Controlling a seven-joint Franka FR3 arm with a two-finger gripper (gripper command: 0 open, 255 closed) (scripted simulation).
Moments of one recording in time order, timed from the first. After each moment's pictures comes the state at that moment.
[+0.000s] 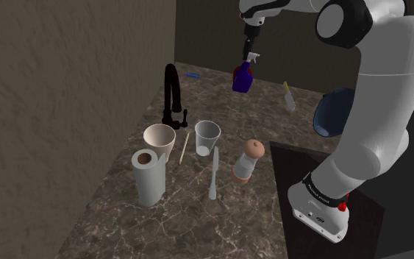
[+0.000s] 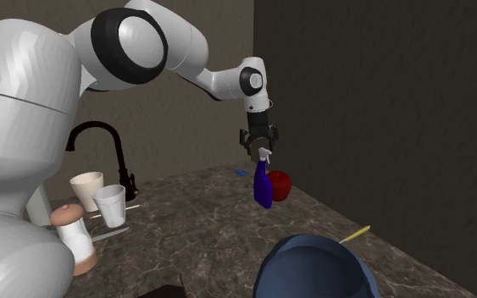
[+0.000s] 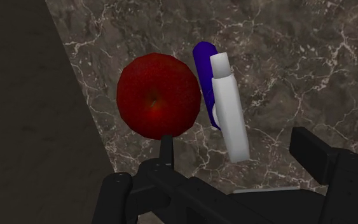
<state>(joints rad) -0.18 0.49 -0.29 -1.43 0.01 1.93 -0.89</state>
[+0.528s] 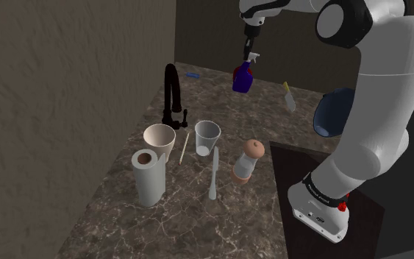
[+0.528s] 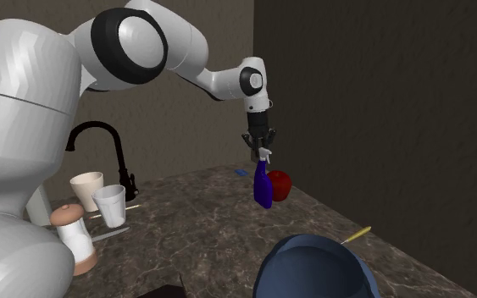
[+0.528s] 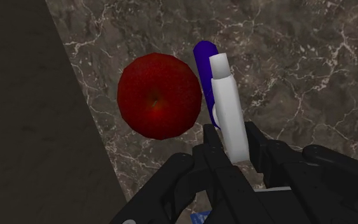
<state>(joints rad) -0.18 0.49 -0.29 -1.43 0.01 1.93 -0.89</state>
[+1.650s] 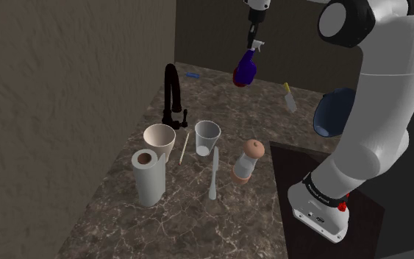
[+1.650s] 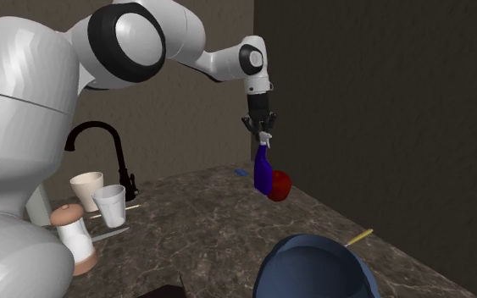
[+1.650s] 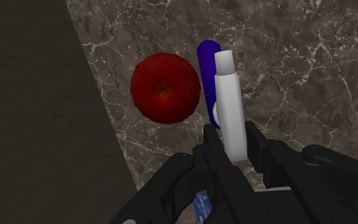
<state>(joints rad) -0.19 0.48 -0.29 -1.29 0.01 1.77 -0.90</state>
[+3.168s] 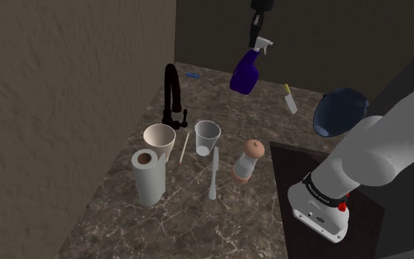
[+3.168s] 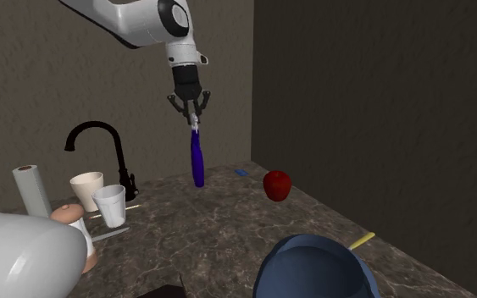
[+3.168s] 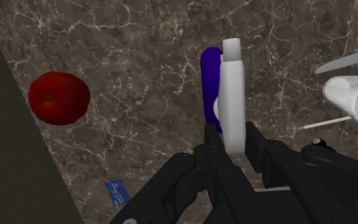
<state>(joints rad) 0.06 -0.17 -0.16 -1.89 -0.15 1.70 -0.53</state>
